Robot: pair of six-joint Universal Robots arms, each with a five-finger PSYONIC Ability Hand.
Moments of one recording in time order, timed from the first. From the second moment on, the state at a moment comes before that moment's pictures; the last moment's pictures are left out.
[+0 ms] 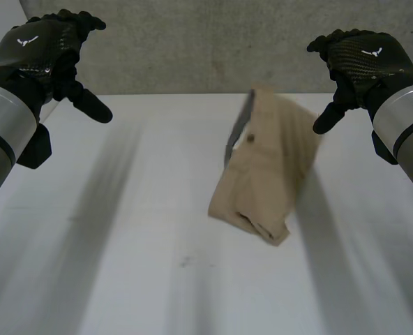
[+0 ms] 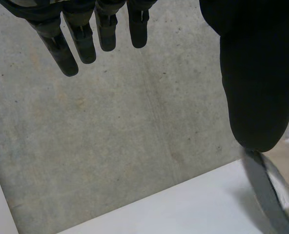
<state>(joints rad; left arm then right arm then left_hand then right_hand) 4.30 -1.56 -1.42 3.07 -1.64 3.13 1.97 -1.43 1.33 0.09 1.56 2.95 0.20 0.20 0.21 0.20 0.05 0.16 0.22 0.21 0.23 0.05</state>
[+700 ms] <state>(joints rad) 4.29 -1.58 -1.42 3.07 -1.64 3.13 2.05 -1.19 1.34 0.24 1.43 2.70 0.20 0.20 0.21 0.20 0.05 0.16 0.22 0.21 0.23 0.05</state>
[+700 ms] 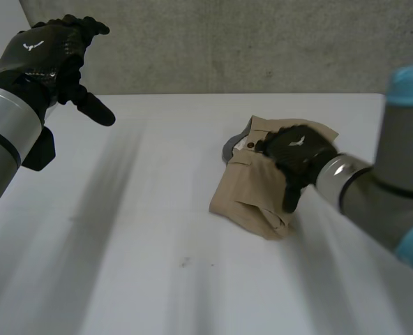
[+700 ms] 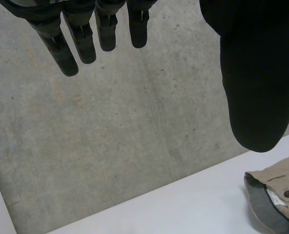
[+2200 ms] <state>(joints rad) 4.27 -1.59 -1.46 3.12 -1.64 3.13 1.99 -1.28 1.36 0.11 1.59 2.77 0.20 0.20 0.21 0.20 0.05 0.20 0.22 0.21 0.23 0.06</state>
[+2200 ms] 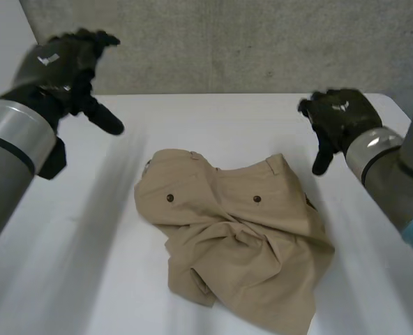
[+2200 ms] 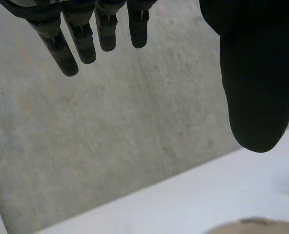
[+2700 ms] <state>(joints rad) 3.82 -1.75 -1.73 3.10 -1.84 3.11 1.95 -1.07 1.32 0.10 1.22 2.01 0.20 0.20 0.21 0.20 0.05 0.20 0.22 0.21 0.23 0.06</state>
